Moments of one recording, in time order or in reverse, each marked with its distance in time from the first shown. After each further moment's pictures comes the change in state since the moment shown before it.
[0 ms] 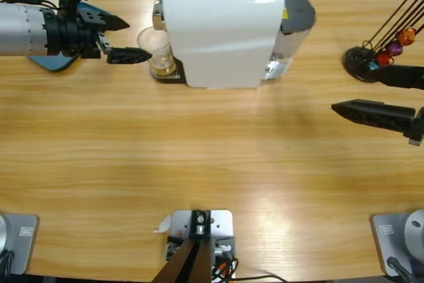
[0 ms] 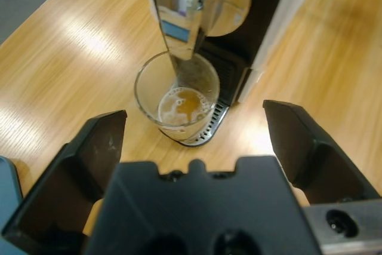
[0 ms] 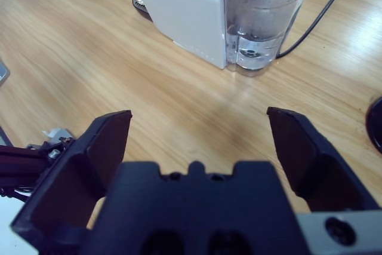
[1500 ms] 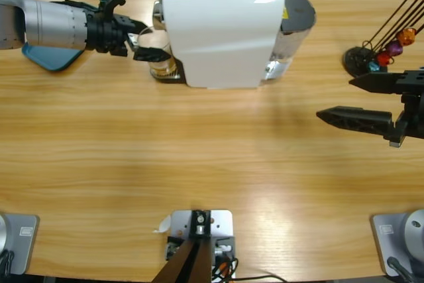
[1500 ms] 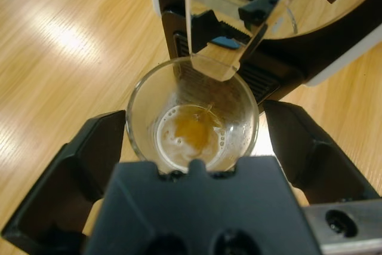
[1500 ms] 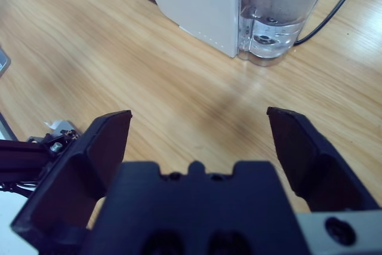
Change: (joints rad) arm 0 0.021 0.216 -0.112 -0.034 -0.098 0.020; arm 1 0.000 0.072 0.002 -0.016 0.038 0.000
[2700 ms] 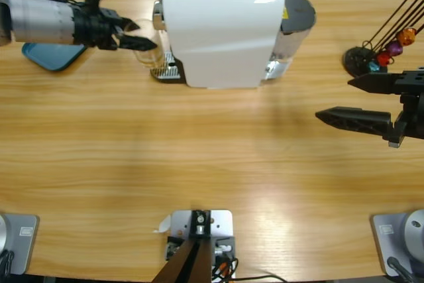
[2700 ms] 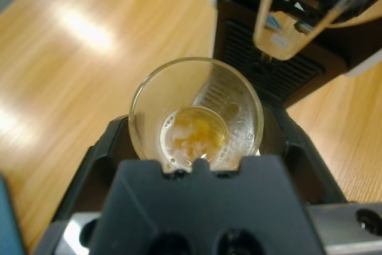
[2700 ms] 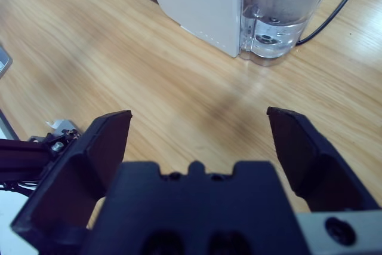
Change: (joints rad) arm 0 0.064 -0.049 0.018 0.001 0.033 -0.017; arm 1 0.000 0.004 0.000 -0.003 0.006 0.000
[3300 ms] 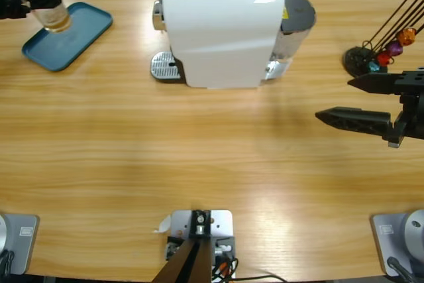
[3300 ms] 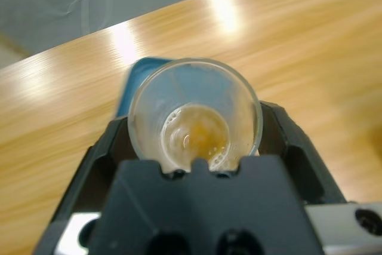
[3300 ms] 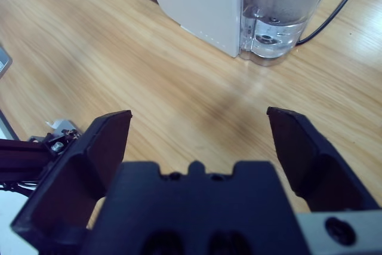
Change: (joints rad) arm 0 0.316 -0.135 0.029 0.010 0.387 -0.156; arm 1 0.000 0.000 0.002 -0.003 0.000 0.000
